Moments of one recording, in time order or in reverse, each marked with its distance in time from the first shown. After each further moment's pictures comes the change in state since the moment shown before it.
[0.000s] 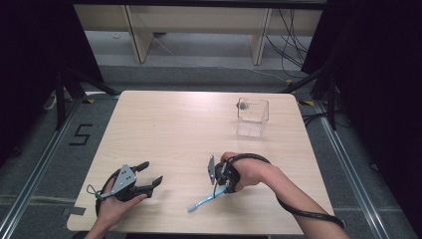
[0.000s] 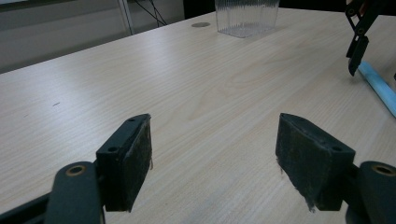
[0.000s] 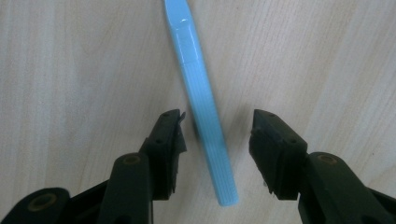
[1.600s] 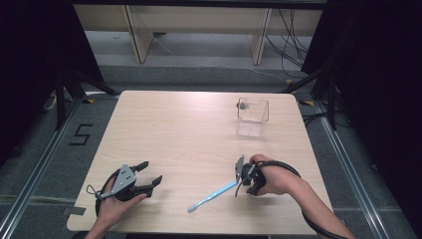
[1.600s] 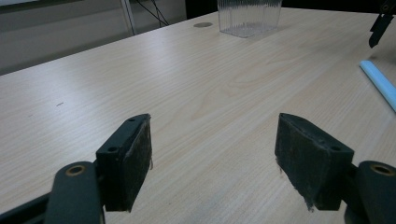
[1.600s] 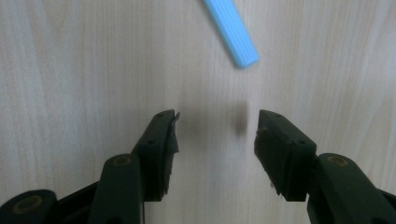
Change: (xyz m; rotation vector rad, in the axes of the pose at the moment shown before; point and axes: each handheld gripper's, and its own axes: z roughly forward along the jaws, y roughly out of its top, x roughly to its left) left arm 0.001 0.000 0.000 -0.002 0.009 0.004; right arm 0.027 -0.068 -0.007 0.008 -0.111 0.212
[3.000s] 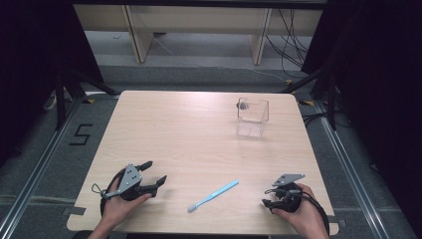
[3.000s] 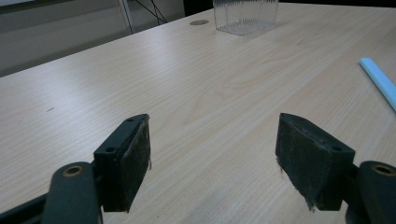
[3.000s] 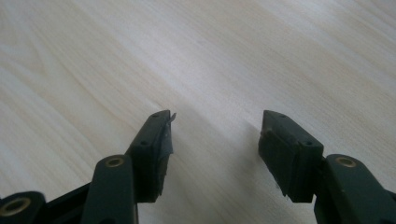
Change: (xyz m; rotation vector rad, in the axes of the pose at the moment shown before) left arm -0.008 0.006 0.010 0.010 0.001 0.008; right arm 0.086 -0.093 0.005 -0.398 -0.145 0.880
